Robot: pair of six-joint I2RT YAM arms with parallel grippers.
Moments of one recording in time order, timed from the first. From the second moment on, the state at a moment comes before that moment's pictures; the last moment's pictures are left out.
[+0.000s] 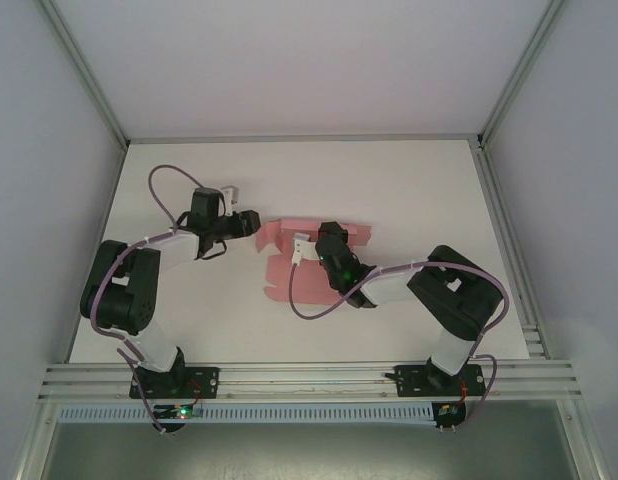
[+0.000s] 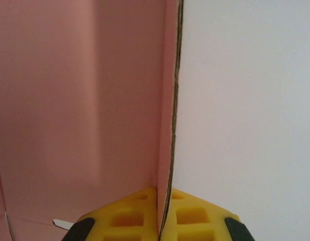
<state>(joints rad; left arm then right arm) -0.18 1.67 0.83 0.13 0.44 -0.36 0.83 1.75 0.68 0.68 0.67 -1.25</state>
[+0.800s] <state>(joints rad) -0.38 1.54 0.65 0.22 0.48 -0.24 0.86 1.71 0.62 0.66 0.70 -1.25</state>
